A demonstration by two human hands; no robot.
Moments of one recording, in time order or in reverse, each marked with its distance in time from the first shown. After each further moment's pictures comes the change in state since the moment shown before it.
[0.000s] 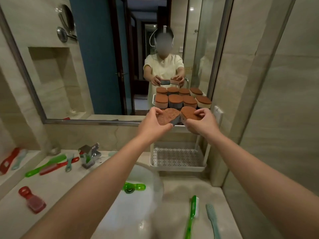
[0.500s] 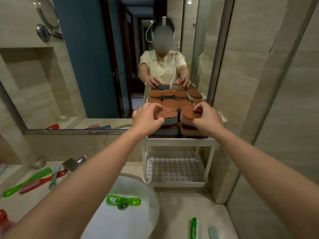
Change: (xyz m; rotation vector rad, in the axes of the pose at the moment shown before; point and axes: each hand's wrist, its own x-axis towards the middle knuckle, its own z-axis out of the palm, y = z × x) left_hand 0.113 -0.009 0.028 0.257 -0.002 0.160; right_hand 0.108 0.011 -0.008 -0.379 -0.041 -0.147
